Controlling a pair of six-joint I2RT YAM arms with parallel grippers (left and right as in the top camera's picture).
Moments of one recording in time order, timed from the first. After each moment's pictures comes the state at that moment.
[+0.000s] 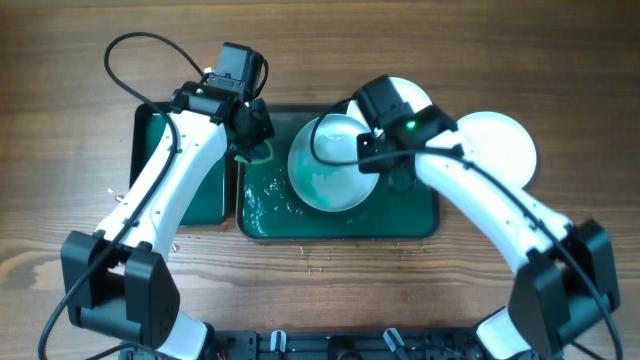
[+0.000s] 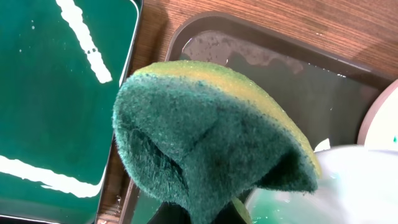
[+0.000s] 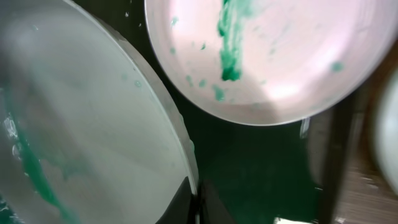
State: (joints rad) left arm -0.29 1.70 1.40 -0.94 -0.09 -0.58; right arm 0.55 1.70 1.31 -0.88 0.15 0.42
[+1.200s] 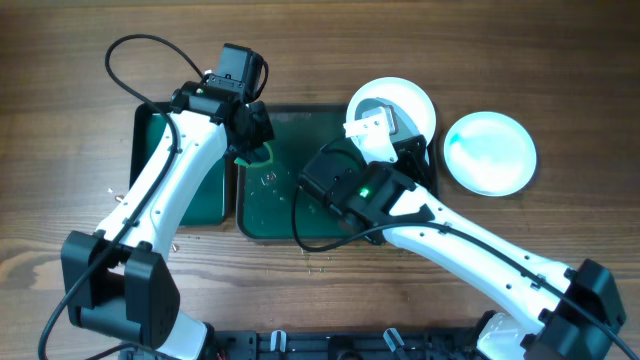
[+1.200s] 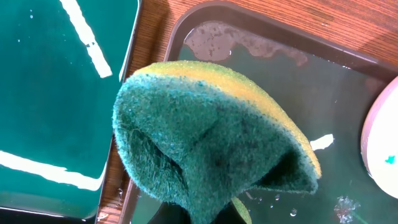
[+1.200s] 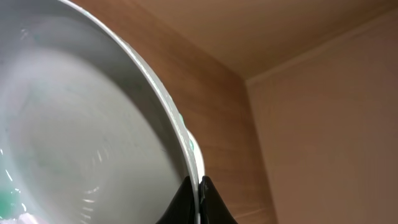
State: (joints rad) left arm -0.29 1.70 1.40 -0.96 -0.08 -0.58; right arm 0.90 1.60 1.31 -1.20 1.21 0.55
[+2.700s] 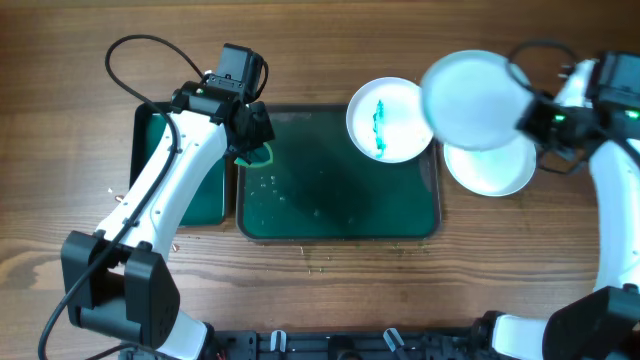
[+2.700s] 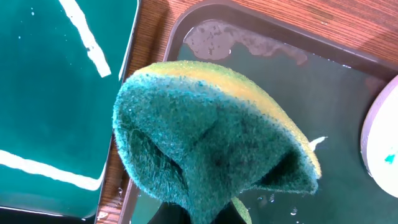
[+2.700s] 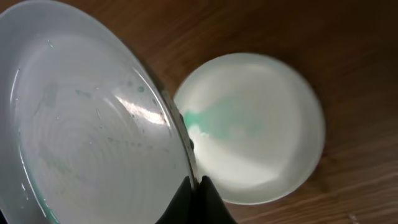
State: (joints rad) left arm -0.29 1.70 1.40 -0.96 -0.08 -0.58; right arm -0.31 1.51 1.31 -0.90 -0.24 0.33
